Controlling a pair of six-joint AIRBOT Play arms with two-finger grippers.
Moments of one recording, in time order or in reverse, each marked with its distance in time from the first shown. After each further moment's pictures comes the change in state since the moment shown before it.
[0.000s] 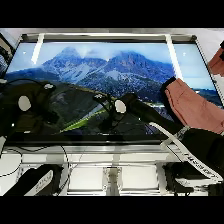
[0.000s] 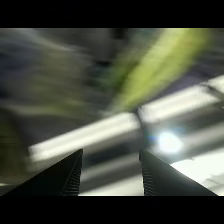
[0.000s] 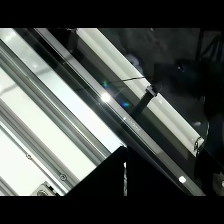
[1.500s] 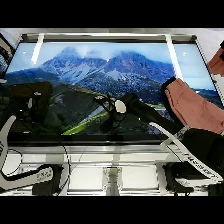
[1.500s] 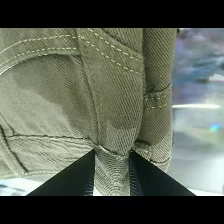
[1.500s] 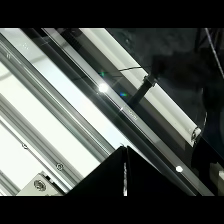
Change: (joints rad) left arm 0.242 -0.370 -0.002 0.401 0.164 -0.162; right arm 0.000 0.000 0.000 -0.006 0.044 -0.005
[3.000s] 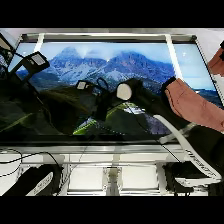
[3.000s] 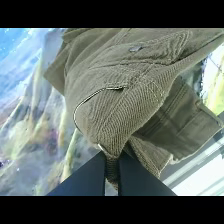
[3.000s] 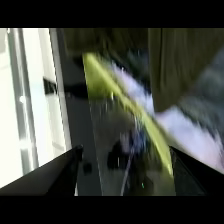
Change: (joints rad) left arm -0.425 0.444 0.509 -0.391 -0.462 0.498; right arm -0.014 -0.042 0.205 0.132 -0.208 -0.721
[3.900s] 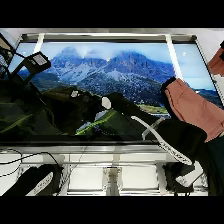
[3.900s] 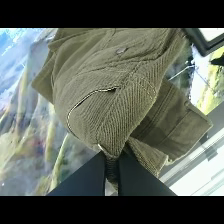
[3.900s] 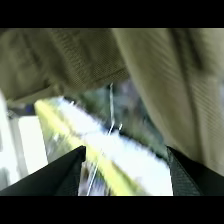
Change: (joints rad) left arm -0.008 0.000 0.002 -0.051 -0.010 -0.020; right arm 0.027 -0.196 0.019 -0.037 -0.214 -0.009
